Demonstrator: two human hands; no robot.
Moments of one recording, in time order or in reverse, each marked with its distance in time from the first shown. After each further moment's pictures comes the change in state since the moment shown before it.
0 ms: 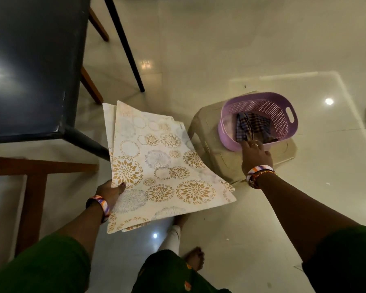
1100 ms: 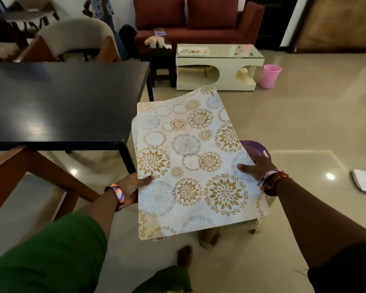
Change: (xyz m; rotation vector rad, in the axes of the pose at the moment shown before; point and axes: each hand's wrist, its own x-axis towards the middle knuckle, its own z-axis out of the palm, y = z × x) left_hand -0.150 0.030 -0.045 -0.472 -0.525 0.320; right_hand -0.137 0.020 -0.114 0.961 0.012 -0.111
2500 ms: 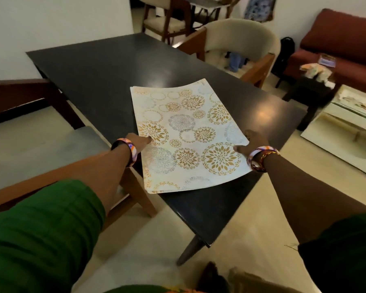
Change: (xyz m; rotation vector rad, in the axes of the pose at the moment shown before) left_hand 0.075 0.191 -0.307 0.137 1.127 -0.045; right_hand 0.286 -0.367 0.313 -0.554 -0.362 -0.592
